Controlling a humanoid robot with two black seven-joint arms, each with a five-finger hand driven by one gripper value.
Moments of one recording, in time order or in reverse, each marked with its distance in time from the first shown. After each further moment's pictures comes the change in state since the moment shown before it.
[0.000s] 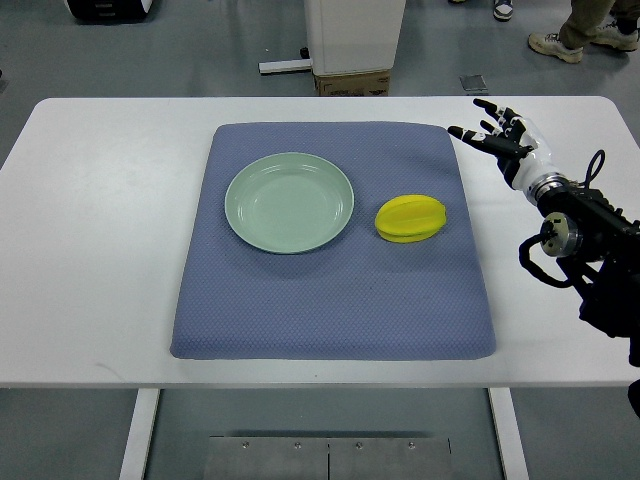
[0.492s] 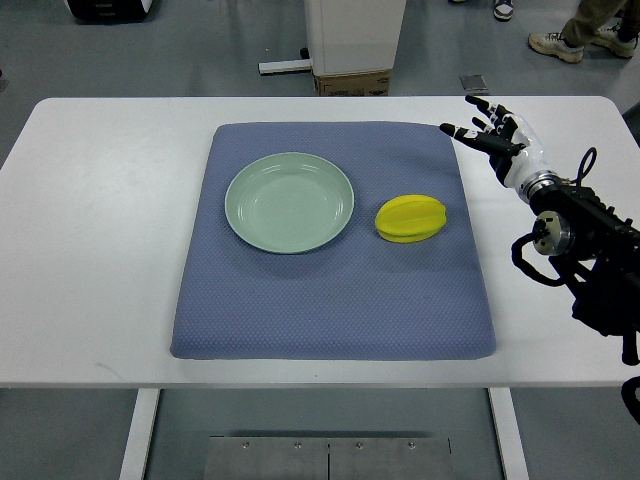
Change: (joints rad) left arm 0.003 0.000 -0.001 0.000 -0.001 0.002 0.000; right arm 0.005 0.014 0.000 0.000 0.000 0.000 0.008
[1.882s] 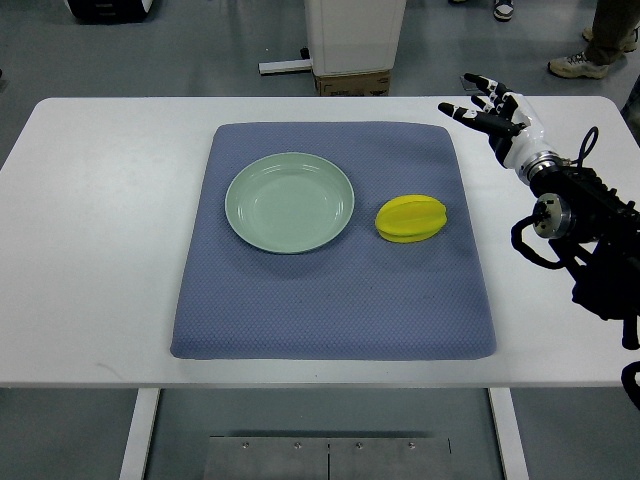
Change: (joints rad) left arm -0.001 0.000 0.000 0.000 0.001 0.000 0.000; right arm 0.049 -0.002 0.000 0.001 -0.001 0.000 0.001
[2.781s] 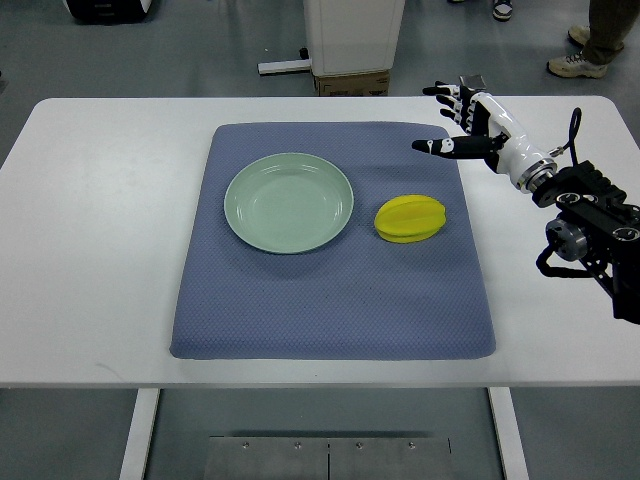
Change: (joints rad) left arm 0.000 0.000 0.000 0.000 0.000 0.000 0.000; right arm 0.013 -0.123 -0.311 0.114 -0.213 0.134 0.273
